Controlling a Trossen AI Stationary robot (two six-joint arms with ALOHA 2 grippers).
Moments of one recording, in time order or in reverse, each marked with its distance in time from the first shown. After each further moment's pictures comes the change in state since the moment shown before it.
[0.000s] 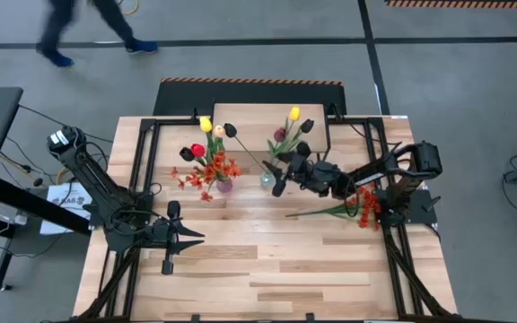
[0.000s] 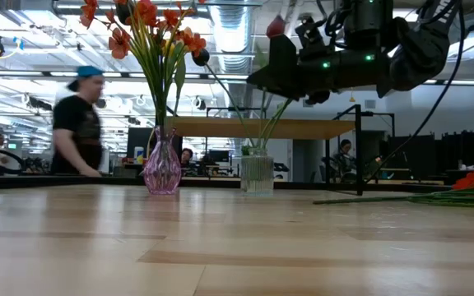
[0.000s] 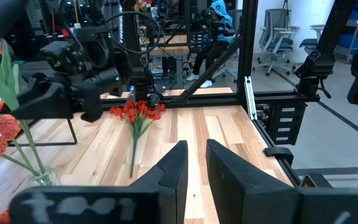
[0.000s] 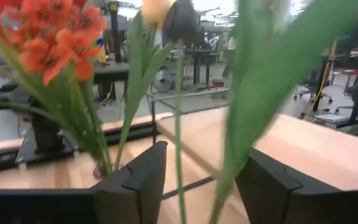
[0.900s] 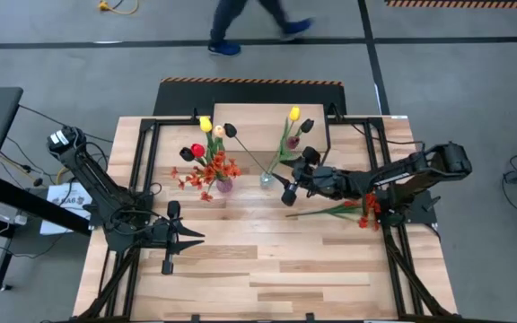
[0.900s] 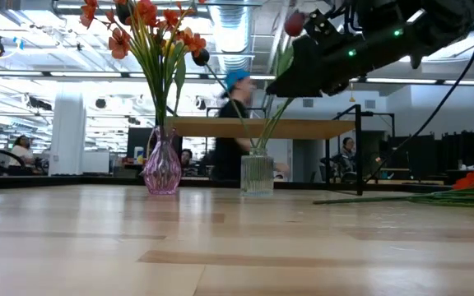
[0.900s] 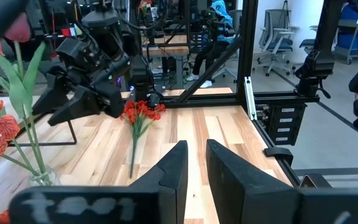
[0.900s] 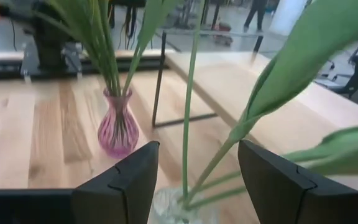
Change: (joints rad) left arm 0.000 0.000 0.000 0.001 0.000 -0.002; right arm 0.078 -0.252 0.000 -0.583 0.053 0.008
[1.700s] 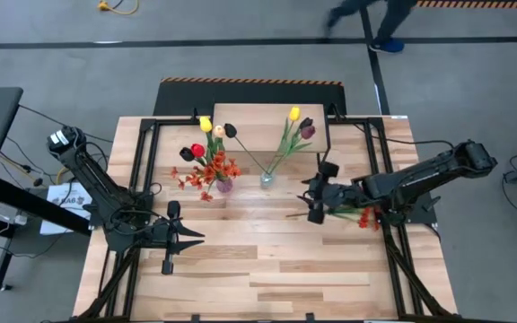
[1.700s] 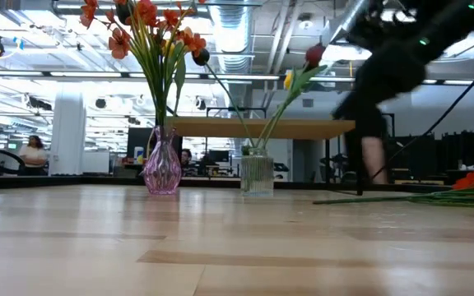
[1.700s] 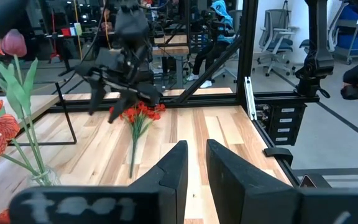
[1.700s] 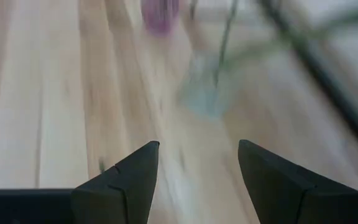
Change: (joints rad) left arm 0.000 0.000 0.000 0.000 0.000 -0.002; right arm 0.177 -0.272 0.000 -0.757 -0.006 0.153
